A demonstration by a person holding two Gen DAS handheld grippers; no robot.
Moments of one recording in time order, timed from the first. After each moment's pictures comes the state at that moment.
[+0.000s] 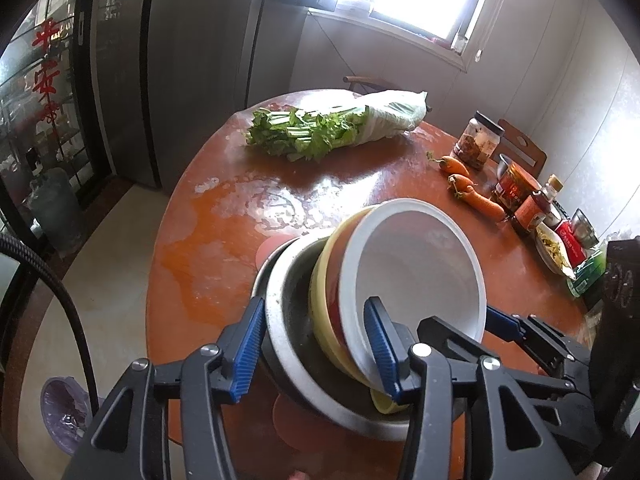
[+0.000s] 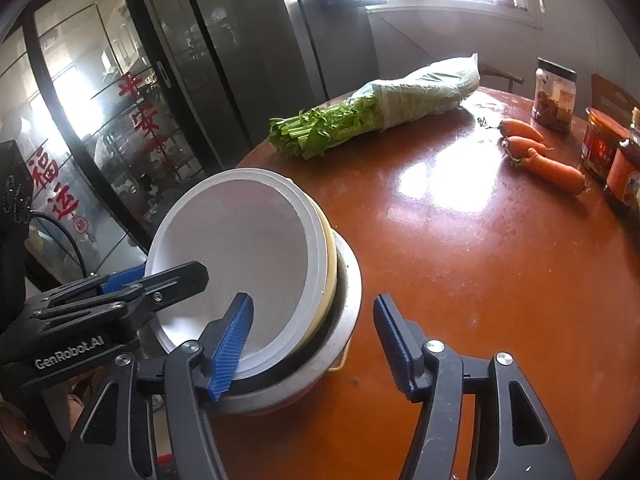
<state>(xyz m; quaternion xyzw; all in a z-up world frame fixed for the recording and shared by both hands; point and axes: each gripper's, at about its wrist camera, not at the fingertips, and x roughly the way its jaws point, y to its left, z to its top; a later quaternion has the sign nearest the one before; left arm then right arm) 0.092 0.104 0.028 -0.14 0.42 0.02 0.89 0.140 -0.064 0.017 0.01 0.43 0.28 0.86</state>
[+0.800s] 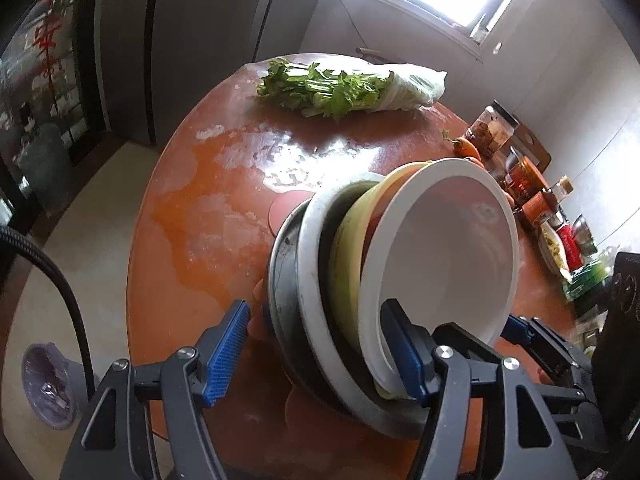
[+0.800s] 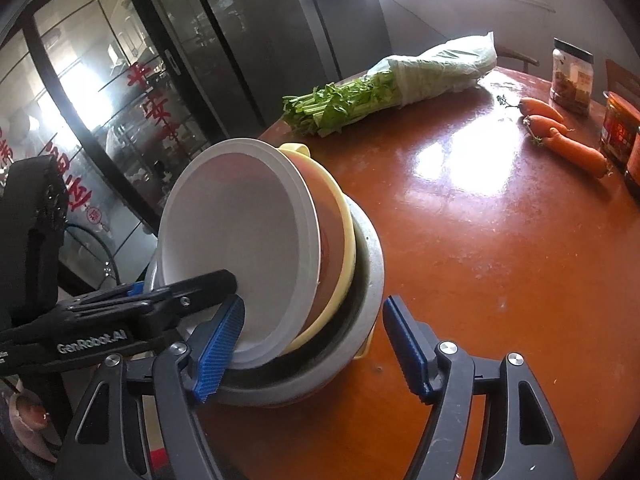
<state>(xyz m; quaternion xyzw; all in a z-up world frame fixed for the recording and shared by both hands) 0.106 0.118 -0.009 -0.19 0.47 0.01 0.86 0.141 -0.054 0.004 0.02 0.46 0.31 0.83</state>
